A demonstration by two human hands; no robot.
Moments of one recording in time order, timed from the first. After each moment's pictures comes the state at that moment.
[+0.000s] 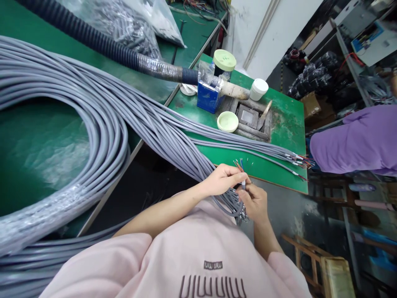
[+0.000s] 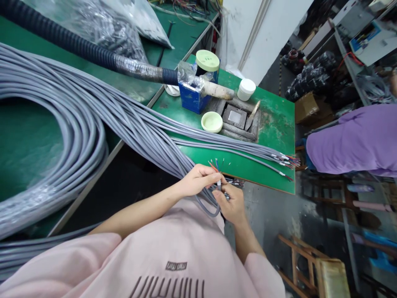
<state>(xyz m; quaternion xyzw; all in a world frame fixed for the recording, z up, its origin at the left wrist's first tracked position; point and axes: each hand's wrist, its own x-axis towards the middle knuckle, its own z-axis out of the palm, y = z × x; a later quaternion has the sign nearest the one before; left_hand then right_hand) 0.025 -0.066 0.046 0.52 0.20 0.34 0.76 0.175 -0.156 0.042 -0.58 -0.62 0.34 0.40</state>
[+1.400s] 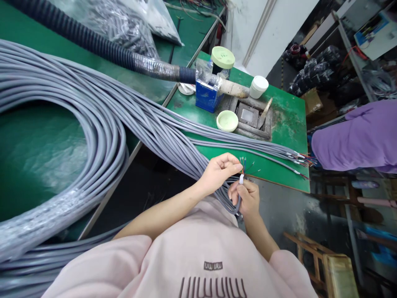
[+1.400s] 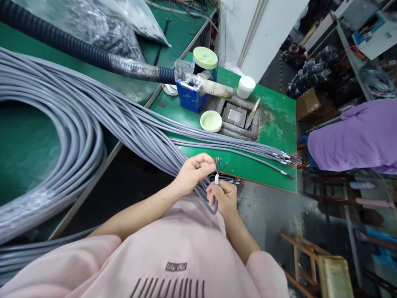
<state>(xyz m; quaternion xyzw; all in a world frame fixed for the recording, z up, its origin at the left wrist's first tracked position) 0.023 -0.060 0.050 0.35 0.28 0.43 0.78 0.143 -0.145 0.023 -0.49 -0.41 0.54 0.55</state>
